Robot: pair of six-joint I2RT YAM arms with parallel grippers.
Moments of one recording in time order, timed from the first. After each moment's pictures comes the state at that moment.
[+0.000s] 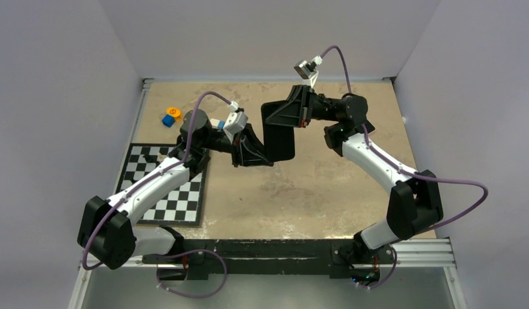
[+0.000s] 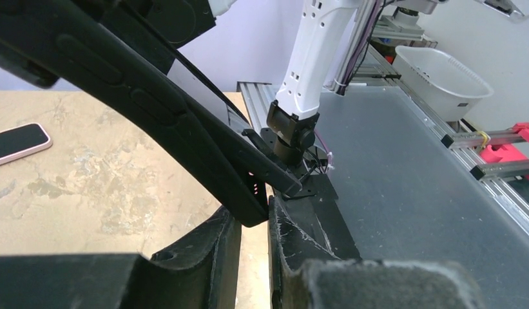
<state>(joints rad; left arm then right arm) -0.54 1.28 0.91 0.51 1.23 -0.28 0.46 1.50 1.14 1.07 -1.13 1.51</state>
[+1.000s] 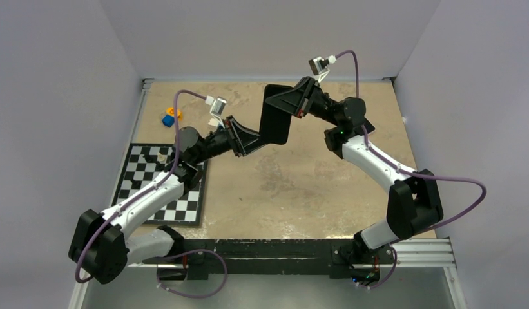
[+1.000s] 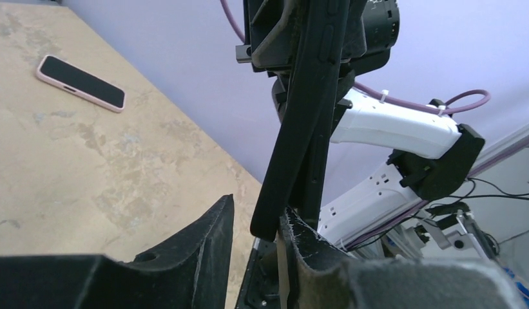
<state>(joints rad) -0.54 1.14 0.73 0.59 0.58 -0.85 0.45 1.50 1.10 1.05 -0.82 1.41</state>
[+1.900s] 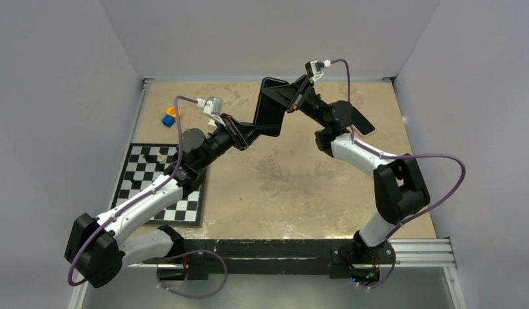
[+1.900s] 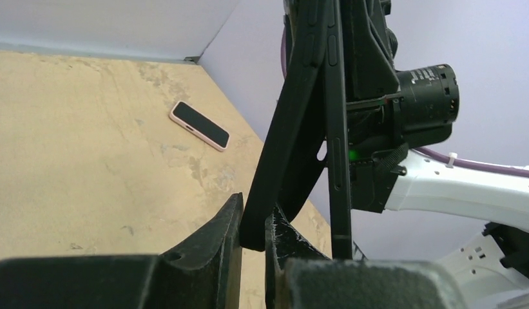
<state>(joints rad) -0.61 1.14 0.75 0.49 0.16 -0.69 0.47 1.64 1.09 1.21 -0.61 1.56</state>
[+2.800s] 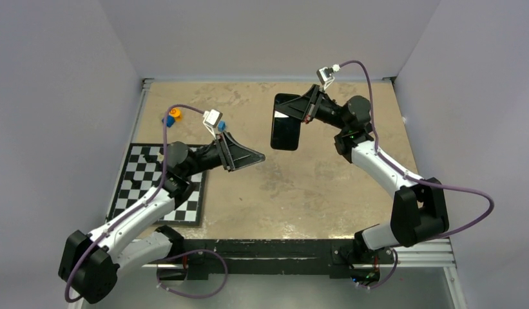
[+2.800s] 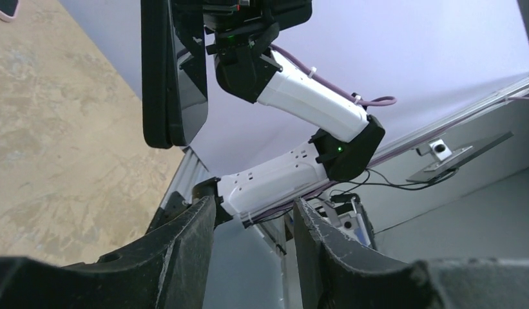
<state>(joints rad) -0.55 0.95 0.61 0.59 0.71 -1.21 0.34 1.43 1.00 0.79 -0.85 1.30</state>
